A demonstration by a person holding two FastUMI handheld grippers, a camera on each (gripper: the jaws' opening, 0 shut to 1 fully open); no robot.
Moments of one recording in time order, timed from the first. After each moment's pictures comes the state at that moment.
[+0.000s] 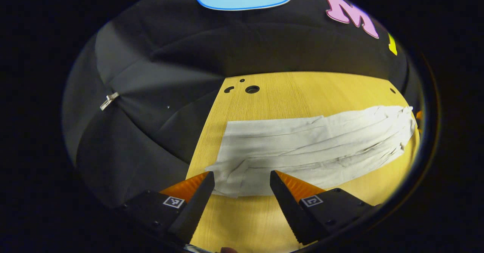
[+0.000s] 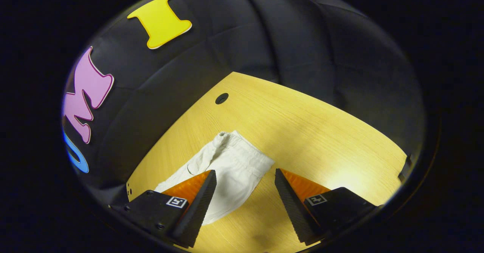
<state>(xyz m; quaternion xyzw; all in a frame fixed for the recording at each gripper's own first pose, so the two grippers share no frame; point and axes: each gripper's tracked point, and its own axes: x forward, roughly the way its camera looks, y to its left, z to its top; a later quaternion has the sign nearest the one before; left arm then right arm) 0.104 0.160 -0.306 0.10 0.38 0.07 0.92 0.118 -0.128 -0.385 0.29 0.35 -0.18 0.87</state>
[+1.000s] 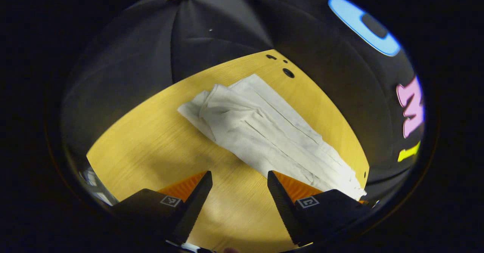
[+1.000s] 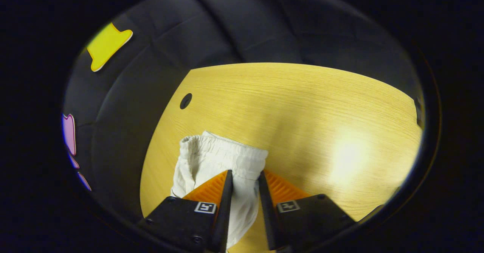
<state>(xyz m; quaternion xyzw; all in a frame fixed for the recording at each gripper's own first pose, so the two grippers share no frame) 0.058 0.136 -0.374 -0.30 0.42 0.17 0.84 0.134 -0.136 -0.434 0.39 0.36 -0.31 0.79</state>
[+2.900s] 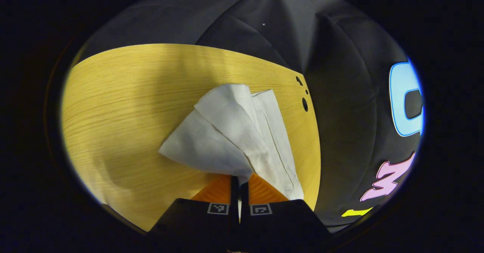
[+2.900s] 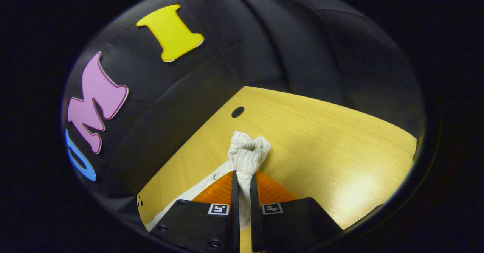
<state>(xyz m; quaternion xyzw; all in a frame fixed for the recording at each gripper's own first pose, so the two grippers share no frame) 0.115 0.144 -0.405 -0.52 0.33 0.18 0.77 0.127 -0.097 -0.332 0.29 0.24 -0.15 0.92</state>
